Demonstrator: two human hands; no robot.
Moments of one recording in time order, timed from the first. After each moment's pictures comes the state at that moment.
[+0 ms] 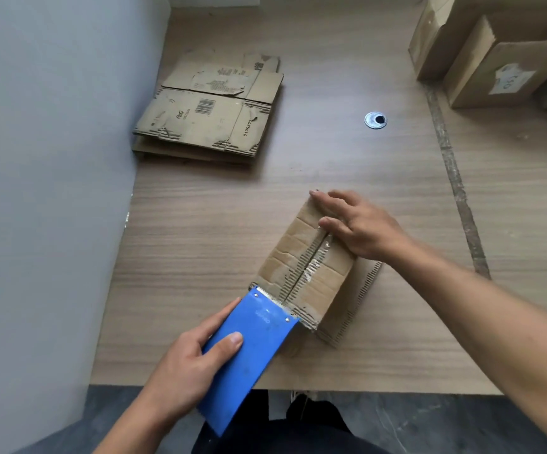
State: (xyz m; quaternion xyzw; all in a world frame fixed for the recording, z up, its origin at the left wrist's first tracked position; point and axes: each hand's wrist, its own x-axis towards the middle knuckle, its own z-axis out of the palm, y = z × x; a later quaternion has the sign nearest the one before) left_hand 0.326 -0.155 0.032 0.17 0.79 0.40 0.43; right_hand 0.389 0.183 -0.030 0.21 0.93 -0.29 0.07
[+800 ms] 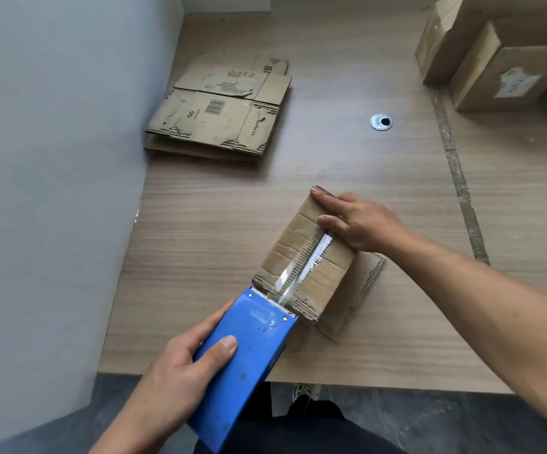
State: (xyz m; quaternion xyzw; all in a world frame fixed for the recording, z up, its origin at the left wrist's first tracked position) left_hand 0.345 -0.169 0.067 0.15 0.79 0.43 0.42; right_hand 0.381 0.185 -0.030 0.21 0.94 -0.23 0.12
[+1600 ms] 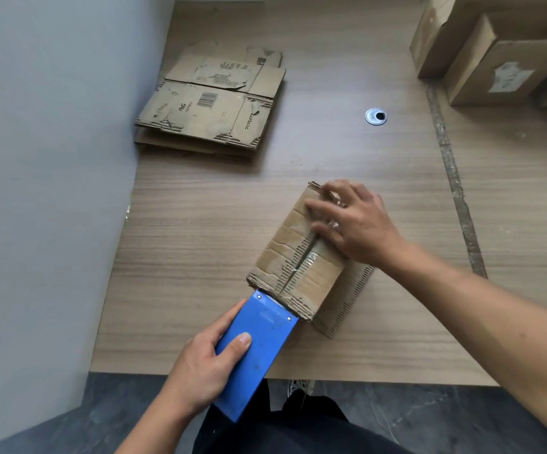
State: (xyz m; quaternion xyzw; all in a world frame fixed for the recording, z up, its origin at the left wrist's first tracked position) left_hand 0.345 -0.164 0.000 0.19 0.81 0.37 0.41; right_hand 0.397 0.163 -0.033 0.11 0.98 -0.13 -0.11
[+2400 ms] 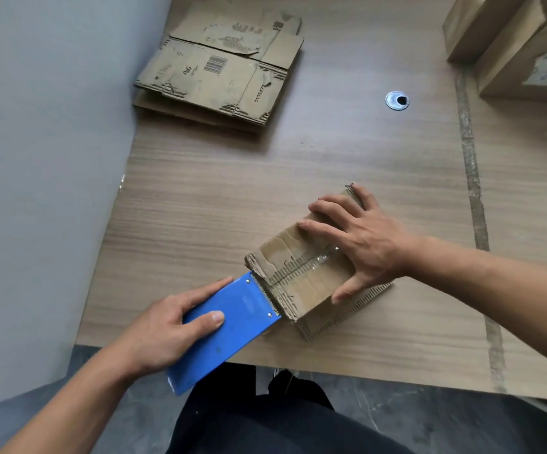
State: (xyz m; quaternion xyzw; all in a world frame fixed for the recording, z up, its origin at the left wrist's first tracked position) left_hand 0.295 -0.170 0.009 0.26 0.79 0.30 0.46; right_hand 0.406 0.170 -0.028 -0.13 0.99 0.00 0.10
